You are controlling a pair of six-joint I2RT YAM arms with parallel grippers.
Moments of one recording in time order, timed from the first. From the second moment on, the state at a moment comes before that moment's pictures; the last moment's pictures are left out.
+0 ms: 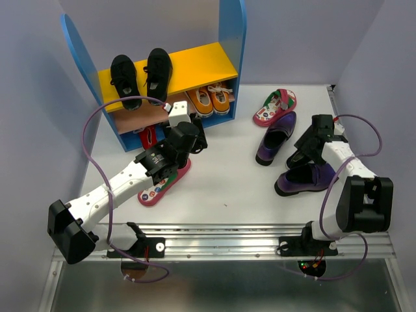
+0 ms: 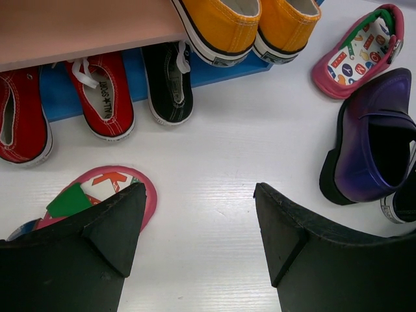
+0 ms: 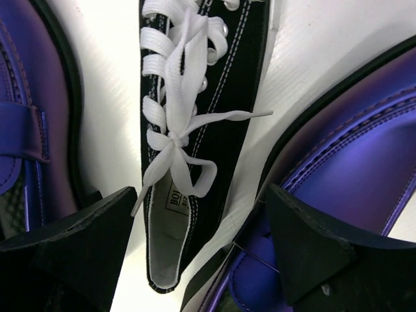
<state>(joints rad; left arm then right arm) -0.82 1.22 1.10 -0.38 -0.62 -0.58 -0.06 1.45 0.97 -0.51 0.31 0.66</state>
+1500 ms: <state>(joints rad) -0.78 1.27 1.15 -0.37 -0.60 -0.55 0.24 1.37 1.33 -0.64 0.31 0.47</state>
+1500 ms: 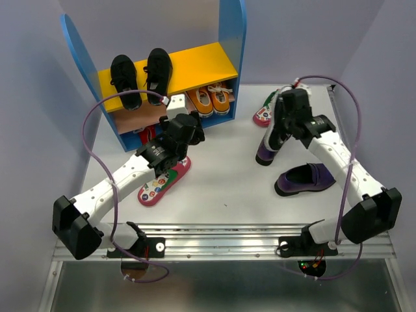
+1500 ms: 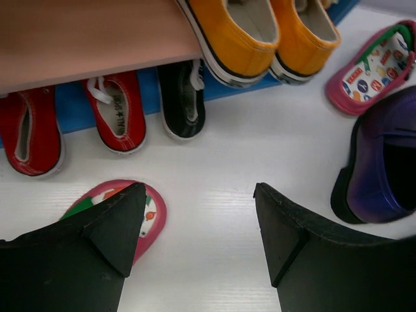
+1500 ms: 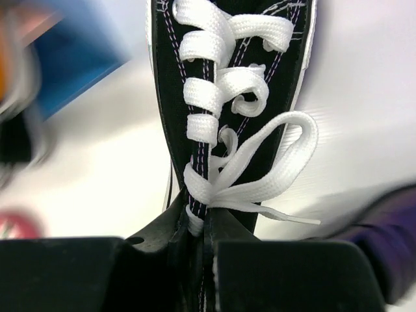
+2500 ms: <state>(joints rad) -0.65 1.09 1.04 -0.43 -0.52 -0.60 0.79 1.72 1.33 -0.59 0.39 0.56</state>
